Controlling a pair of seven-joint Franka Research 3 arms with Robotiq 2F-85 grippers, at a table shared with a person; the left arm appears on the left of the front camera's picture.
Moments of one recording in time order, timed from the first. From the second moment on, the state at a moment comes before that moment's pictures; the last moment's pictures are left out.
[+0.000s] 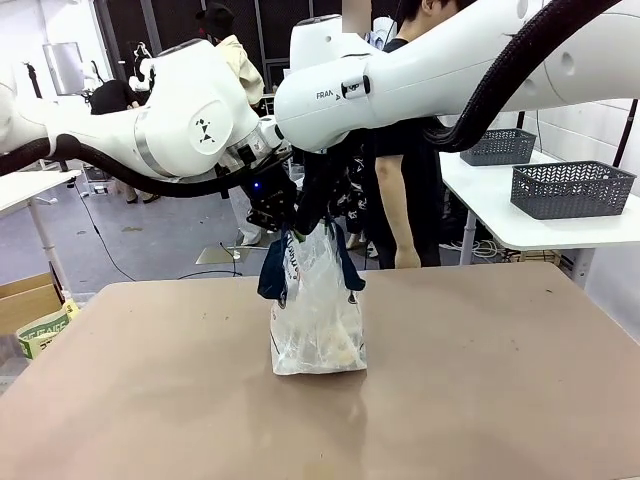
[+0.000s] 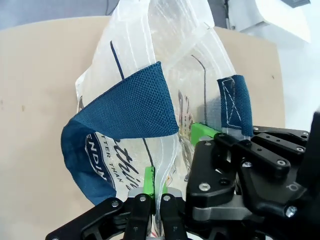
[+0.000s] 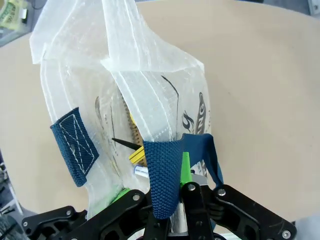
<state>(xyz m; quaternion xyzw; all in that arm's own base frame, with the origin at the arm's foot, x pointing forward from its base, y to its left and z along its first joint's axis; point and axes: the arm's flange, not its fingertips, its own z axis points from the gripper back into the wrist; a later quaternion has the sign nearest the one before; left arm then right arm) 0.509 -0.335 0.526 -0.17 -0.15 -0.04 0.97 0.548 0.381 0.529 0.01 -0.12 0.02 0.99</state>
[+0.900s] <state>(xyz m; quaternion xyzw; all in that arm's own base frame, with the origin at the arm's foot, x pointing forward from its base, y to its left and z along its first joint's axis) 0.499 -0.342 0.541 -0.24 -0.16 -0.10 0.95 0.551 0.380 0.528 0.01 -0.12 0.01 0.99</state>
